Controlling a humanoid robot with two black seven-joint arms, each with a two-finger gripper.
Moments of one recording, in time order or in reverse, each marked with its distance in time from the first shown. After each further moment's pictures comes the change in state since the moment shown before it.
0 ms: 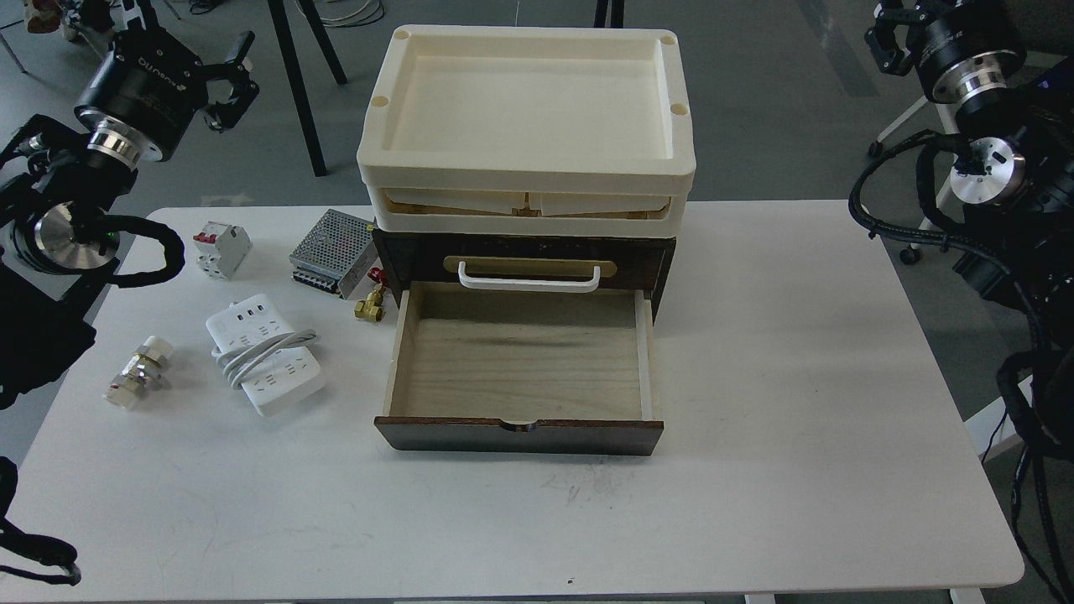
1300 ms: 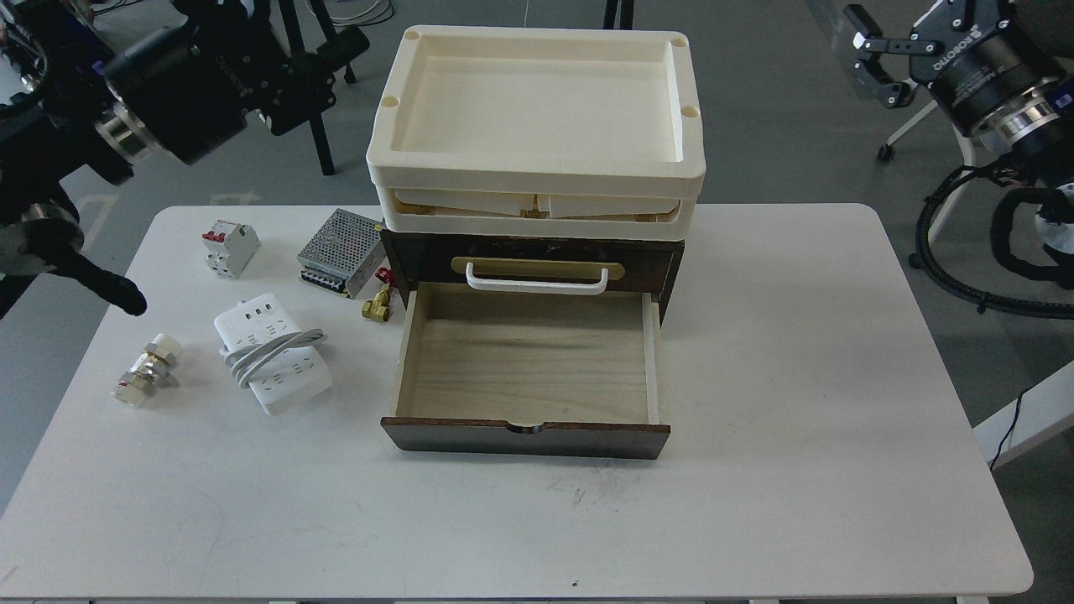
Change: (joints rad) left arm 0.076 0.293 -0.027 -0.748 0.800 0.000 -0.050; right arm -0.214 -0.517 0.228 0.860 -0.172 0.000 0.006
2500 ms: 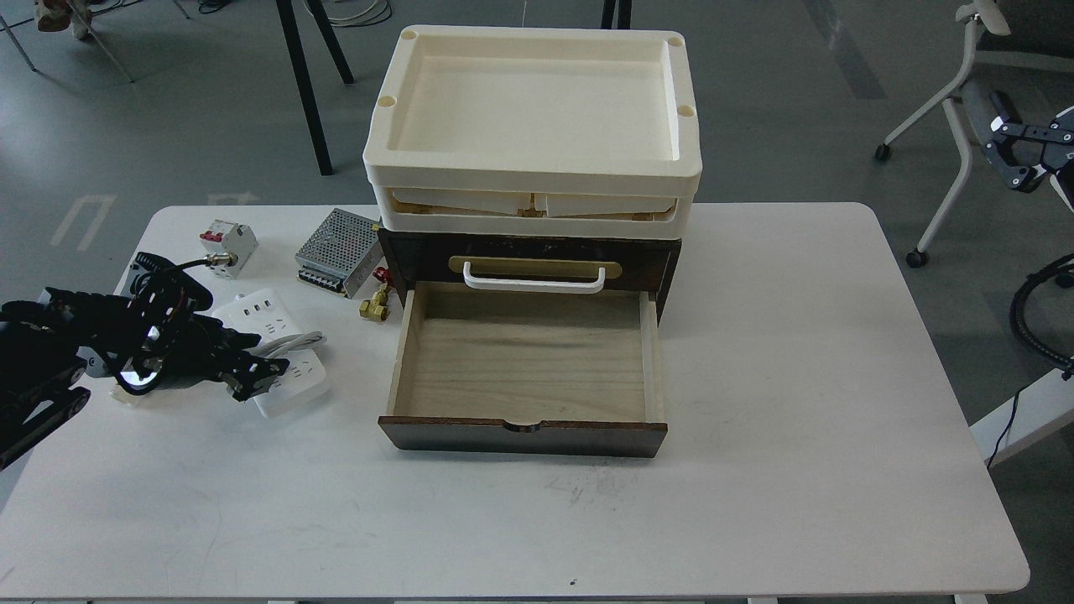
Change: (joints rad) left arm 0.071 -0.079 0.374 0.537 1.457 0.195 -0.151; right arm -0.244 -0.108 0.087 -0.045 0.104 0.000 0.003
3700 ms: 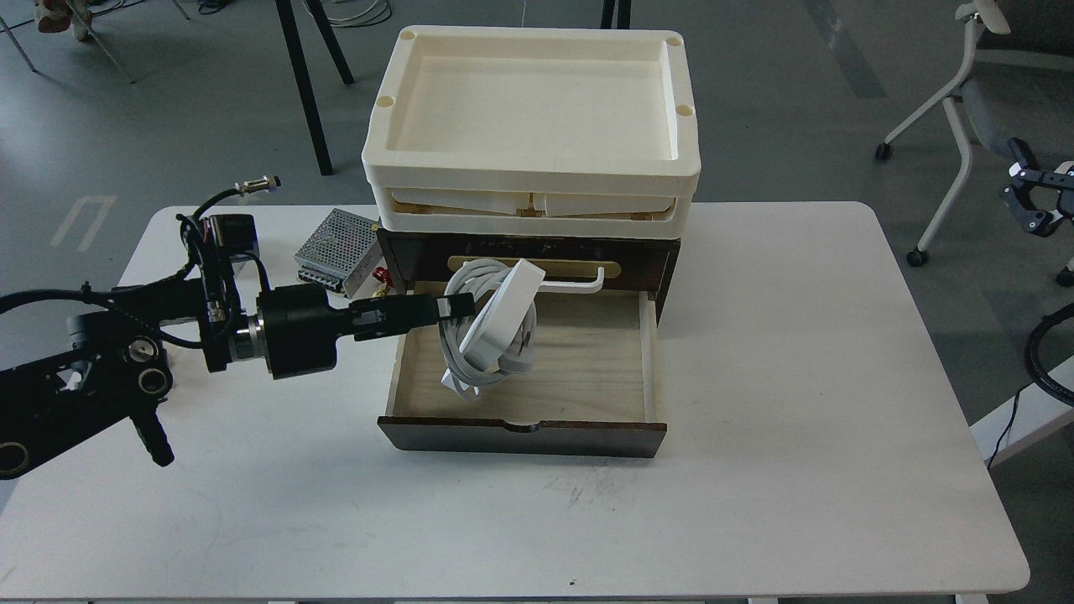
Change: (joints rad) left arm 0.025 0.000 -0.004 -0.476 -0.892 -0.047 0.000; right arm -0.093 -0.021 0.014 -0.001 0.026 0.000 0.026
